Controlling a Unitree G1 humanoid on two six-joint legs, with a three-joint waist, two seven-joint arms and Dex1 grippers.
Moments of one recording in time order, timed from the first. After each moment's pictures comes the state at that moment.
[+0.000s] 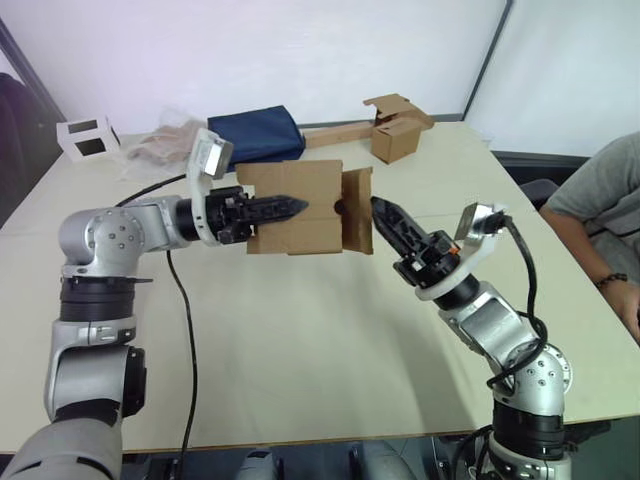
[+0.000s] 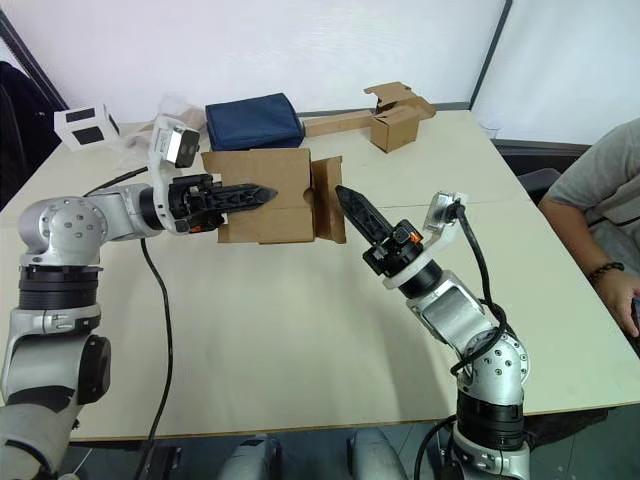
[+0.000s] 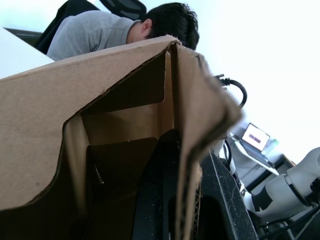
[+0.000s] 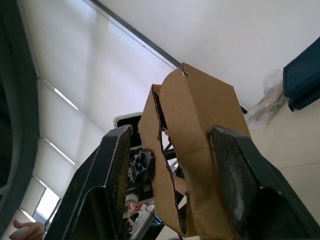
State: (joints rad) left arm -0.91 0.59 0.14 0.16 -0.93 1.16 -1.11; right arm -0.33 -0.19 -0.22 -0.41 1.50 0.73 0.17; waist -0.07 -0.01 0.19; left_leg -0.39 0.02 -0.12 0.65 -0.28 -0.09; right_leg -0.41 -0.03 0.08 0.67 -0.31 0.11
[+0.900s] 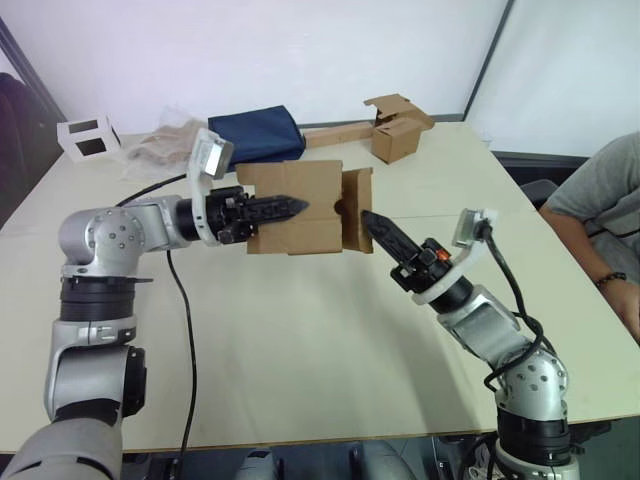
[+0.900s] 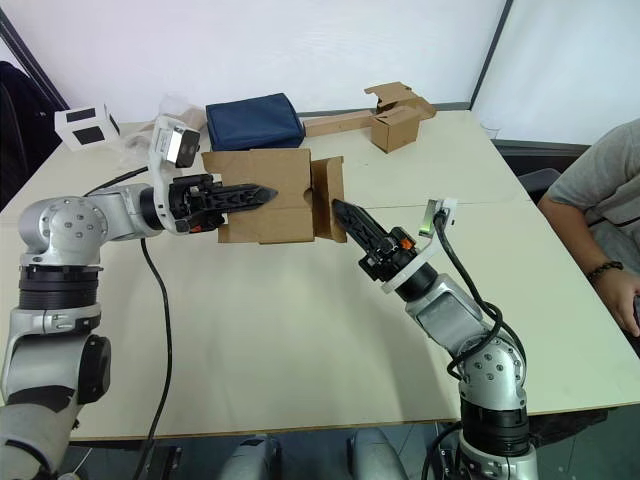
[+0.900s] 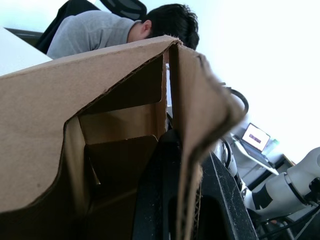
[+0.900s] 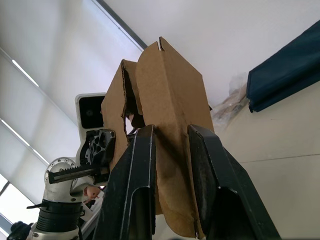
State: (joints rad) left arm -0.91 0.59 0.14 0.16 -0.93 1.16 -1.11; right arm -0.30 -0.24 -0.15 -0.44 1.30 0.67 0.21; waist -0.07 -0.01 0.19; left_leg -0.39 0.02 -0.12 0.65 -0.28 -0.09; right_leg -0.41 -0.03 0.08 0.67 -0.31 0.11
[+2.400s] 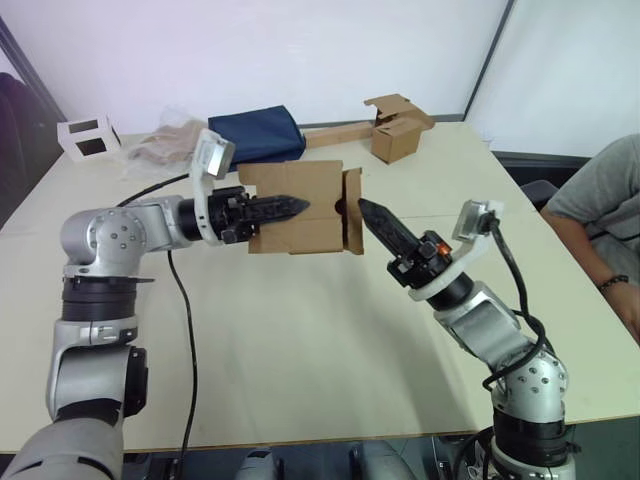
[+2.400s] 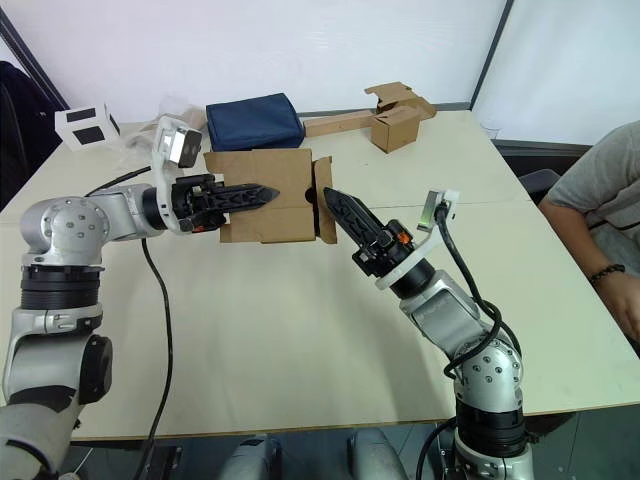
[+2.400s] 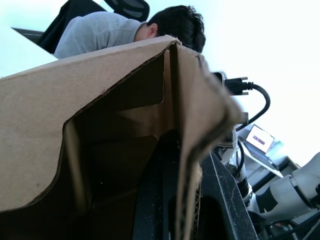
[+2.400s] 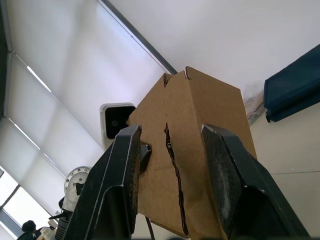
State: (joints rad) left arm -0.91 0.58 0.14 0.16 -0.93 1.16 -1.09; right arm -0.32 -0.23 -0.12 -0.50 1.35 0.63 0.14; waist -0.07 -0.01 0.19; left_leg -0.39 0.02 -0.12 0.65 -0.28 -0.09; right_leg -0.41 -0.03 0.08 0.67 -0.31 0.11
